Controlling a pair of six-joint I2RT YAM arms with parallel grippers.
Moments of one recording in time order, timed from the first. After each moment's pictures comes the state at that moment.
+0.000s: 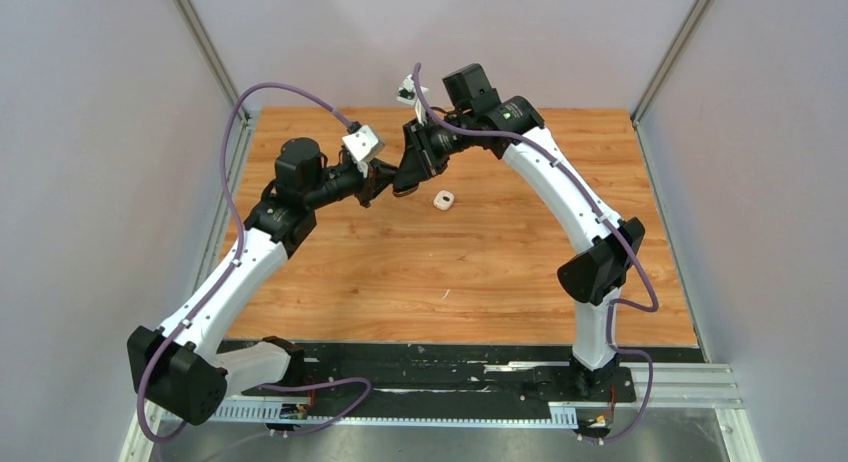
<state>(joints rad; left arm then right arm) -0.42 1.16 1.06 -0.09 0.55 0.19 0.63 1.96 2.23 -1.00 -0.82 0.06</state>
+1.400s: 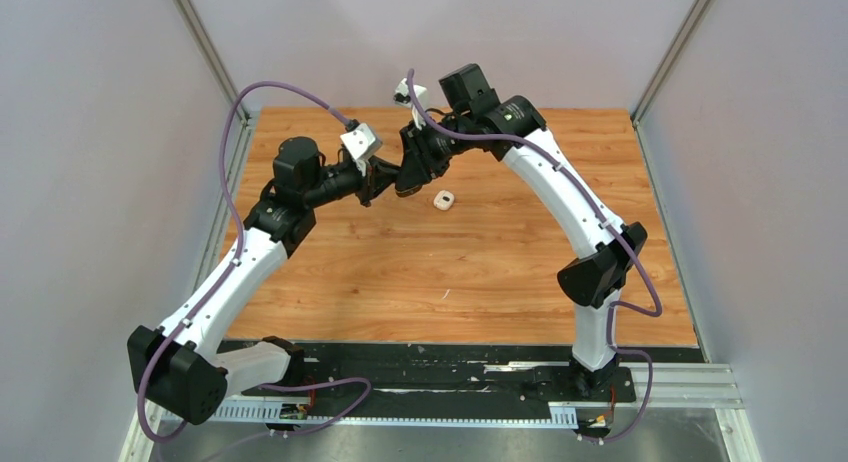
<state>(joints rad) -0.42 1.16 1.06 -0.06 0.60 0.15 0.65 1.95 2.27 -1.07 -0.69 -0.02</state>
